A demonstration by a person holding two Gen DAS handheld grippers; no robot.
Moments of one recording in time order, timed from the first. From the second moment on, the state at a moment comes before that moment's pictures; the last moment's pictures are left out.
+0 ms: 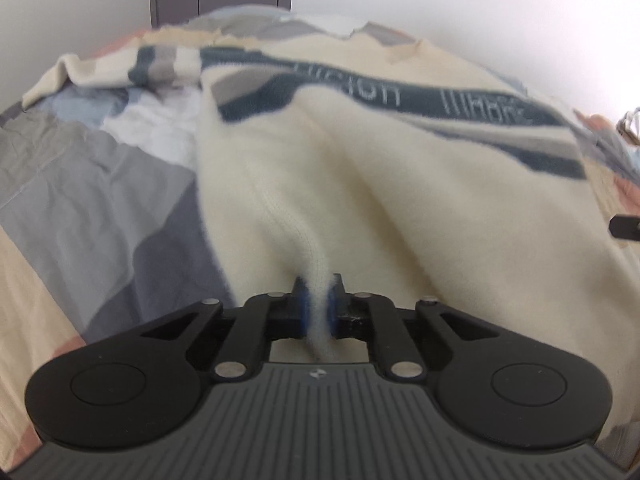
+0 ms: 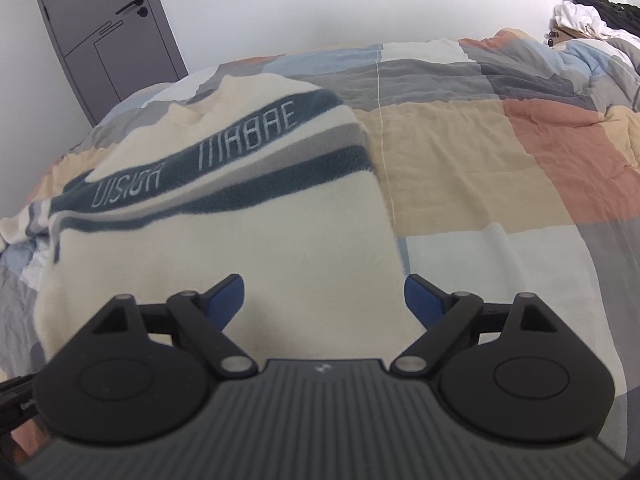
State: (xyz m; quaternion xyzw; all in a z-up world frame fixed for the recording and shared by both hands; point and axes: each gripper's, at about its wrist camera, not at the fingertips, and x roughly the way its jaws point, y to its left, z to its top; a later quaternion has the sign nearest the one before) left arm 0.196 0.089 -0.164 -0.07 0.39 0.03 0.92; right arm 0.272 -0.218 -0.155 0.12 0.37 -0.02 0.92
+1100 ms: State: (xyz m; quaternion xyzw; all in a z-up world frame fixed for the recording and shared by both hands) left arm 0.172 0.178 -0.130 -0.17 0.33 0.21 0.90; right arm 0.269 -0.240 -0.147 0.20 0.36 0.00 0.91
